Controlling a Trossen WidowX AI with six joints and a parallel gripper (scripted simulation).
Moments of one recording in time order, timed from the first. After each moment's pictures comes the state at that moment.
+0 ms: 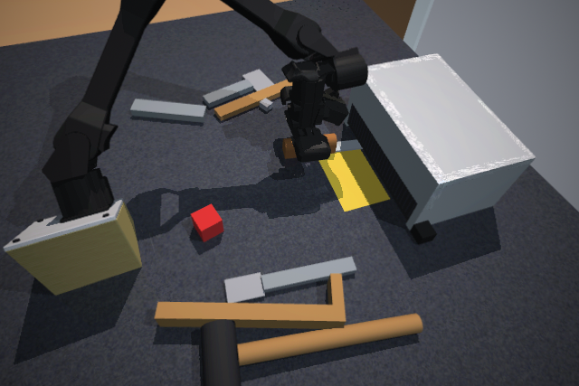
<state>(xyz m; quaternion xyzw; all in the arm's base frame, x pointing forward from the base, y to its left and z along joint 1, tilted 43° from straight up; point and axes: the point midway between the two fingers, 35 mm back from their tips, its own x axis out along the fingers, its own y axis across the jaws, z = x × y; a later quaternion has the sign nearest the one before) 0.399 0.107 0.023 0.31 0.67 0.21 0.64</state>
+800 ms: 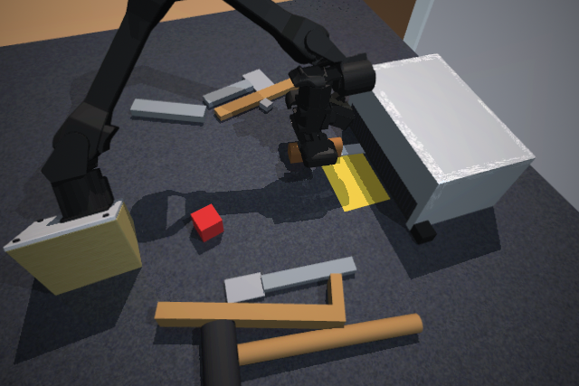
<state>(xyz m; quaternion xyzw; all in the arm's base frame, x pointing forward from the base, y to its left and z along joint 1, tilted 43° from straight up) 0.406 0.097 0.012 0.31 0.67 0.21 0.64</state>
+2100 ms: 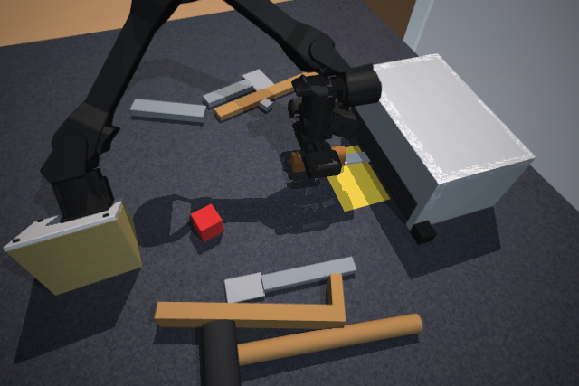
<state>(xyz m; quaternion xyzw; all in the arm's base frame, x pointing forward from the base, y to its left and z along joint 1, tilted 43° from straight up) 0.402 0.079 -0.005 0.31 0.67 0.21 0.64</state>
